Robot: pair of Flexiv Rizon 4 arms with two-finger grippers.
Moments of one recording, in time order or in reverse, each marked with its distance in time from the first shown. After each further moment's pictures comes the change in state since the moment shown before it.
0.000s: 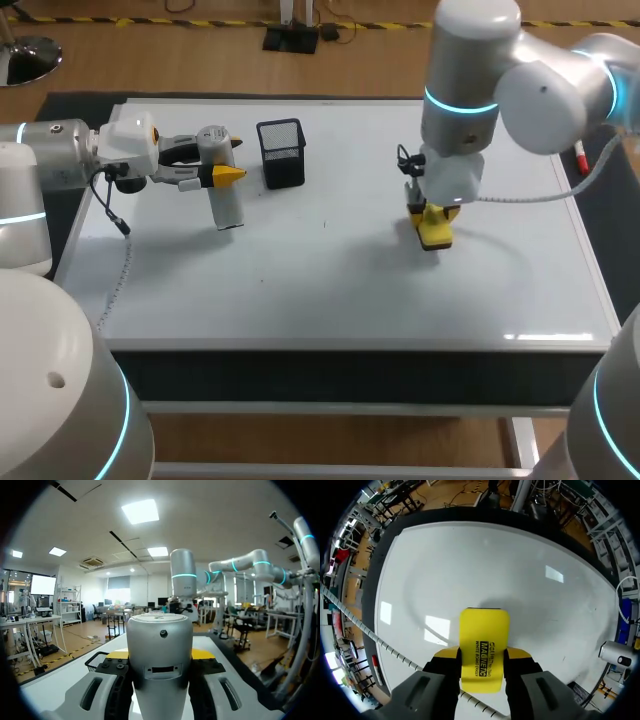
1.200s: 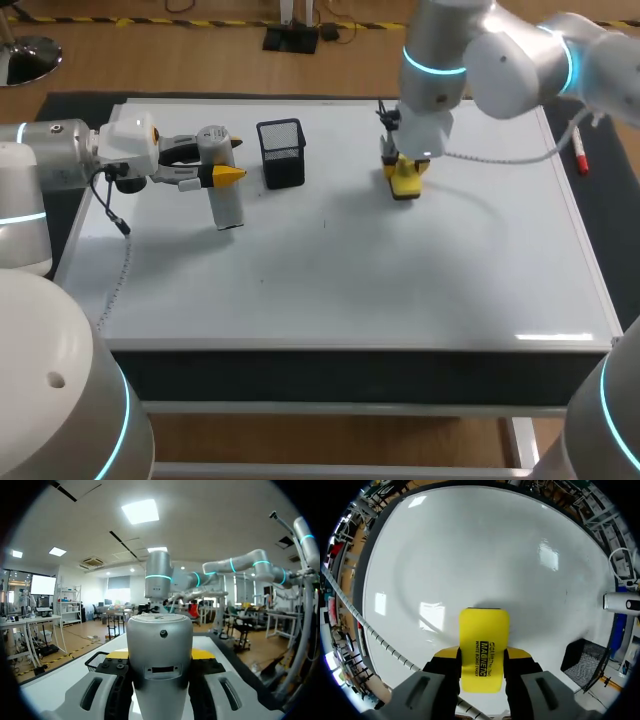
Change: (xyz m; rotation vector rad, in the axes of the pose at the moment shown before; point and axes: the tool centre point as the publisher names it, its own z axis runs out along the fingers) left arm 0.000 0.000 0.000 0.000 0.000 0.000; right arm -0.017 -0.137 0.002 0.080 -0.042 0.023
